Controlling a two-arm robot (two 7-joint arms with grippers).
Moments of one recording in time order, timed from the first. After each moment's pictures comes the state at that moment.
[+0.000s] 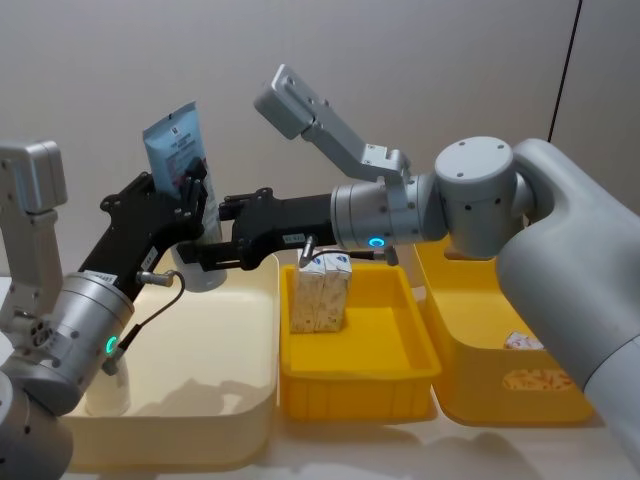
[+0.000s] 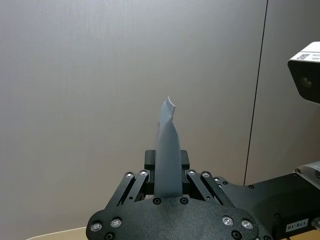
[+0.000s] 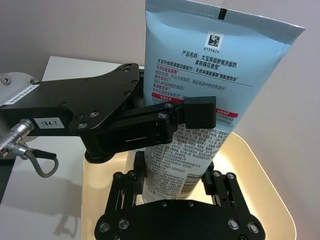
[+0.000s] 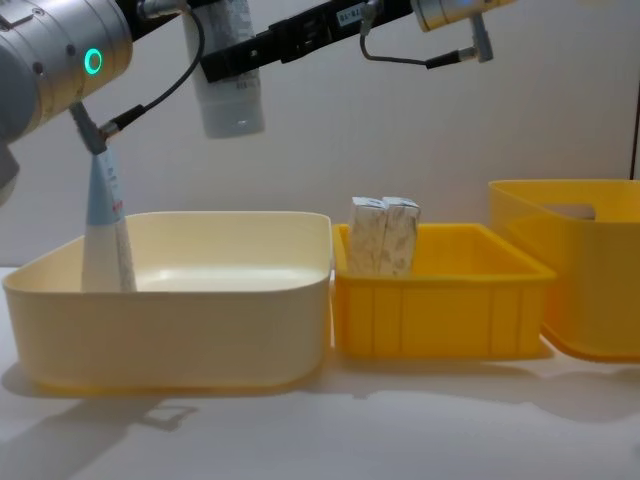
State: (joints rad) left arm -0.42 0.11 0.20 -1.57 -0.39 -0.01 -0.18; right arm 1.14 0.10 -0.64 -0.82 0.22 0.22 0.99
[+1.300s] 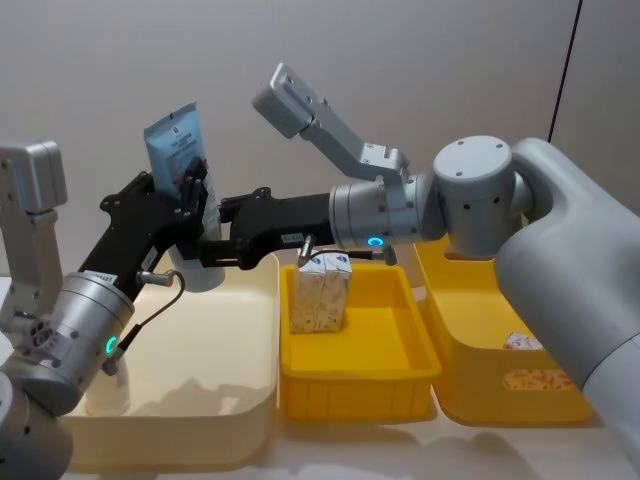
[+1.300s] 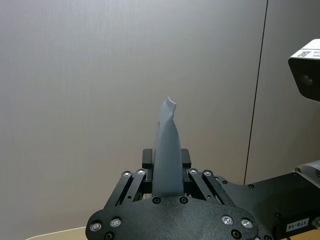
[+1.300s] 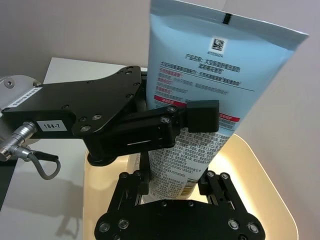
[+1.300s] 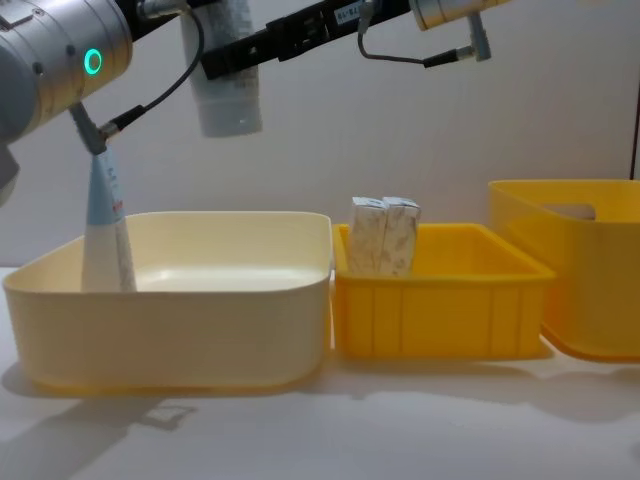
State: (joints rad) left arm -0.42 0.11 0.20 -1.57 -0.39 -0.01 -0.18; right arm 1.14 0.09 -0.64 -0.82 0.22 0.23 0.99
